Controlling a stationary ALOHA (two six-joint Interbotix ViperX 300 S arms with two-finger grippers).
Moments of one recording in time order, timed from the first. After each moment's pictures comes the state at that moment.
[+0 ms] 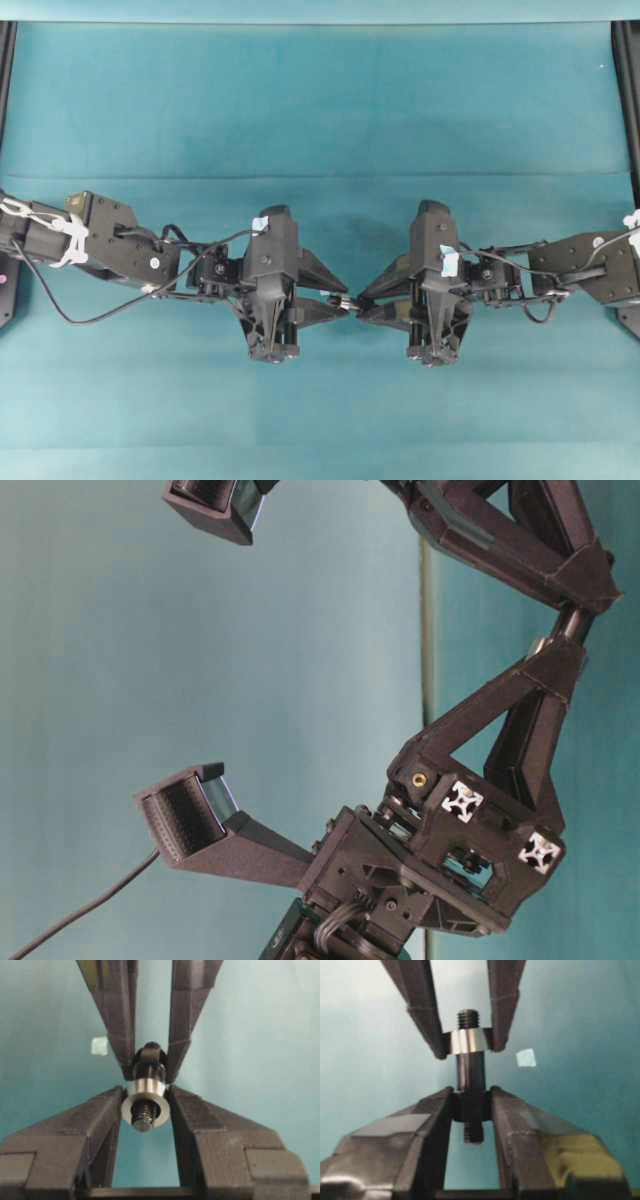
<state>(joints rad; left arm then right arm) -0.06 0.21 0.64 0.02 -0.38 -0.15 0.09 0.04 0.92 0.06 -0.38 0.22</state>
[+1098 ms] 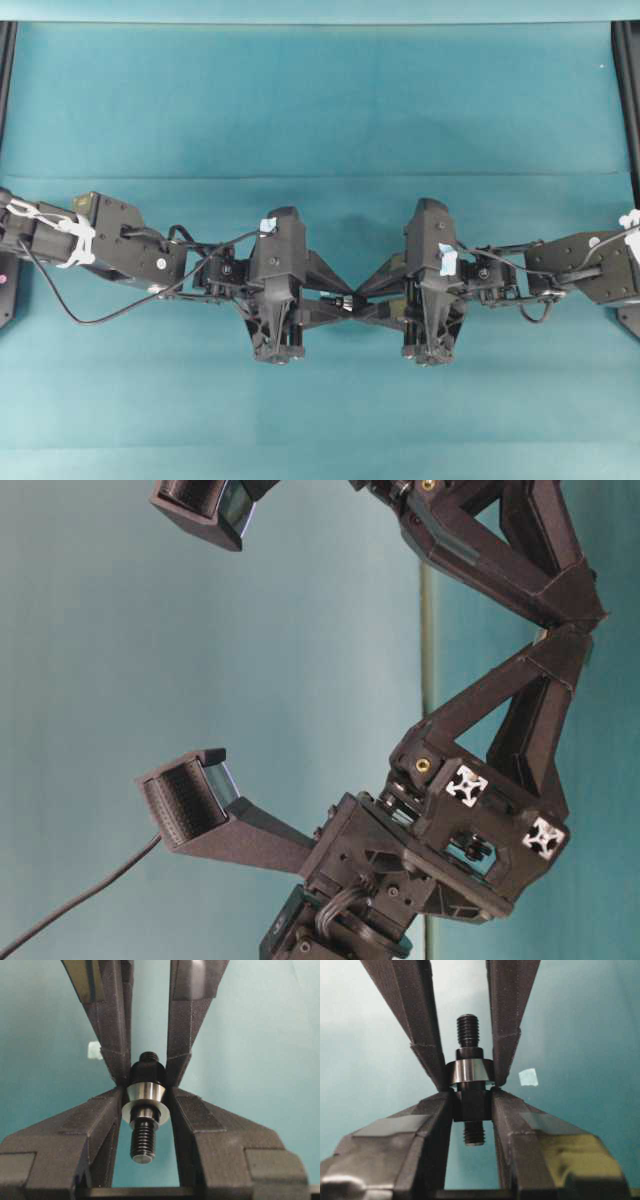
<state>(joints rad) -0.06 0.23 0.62 0.02 -0.37 -0.14 0.09 0.05 0.91 0.06 -0.41 0.22</state>
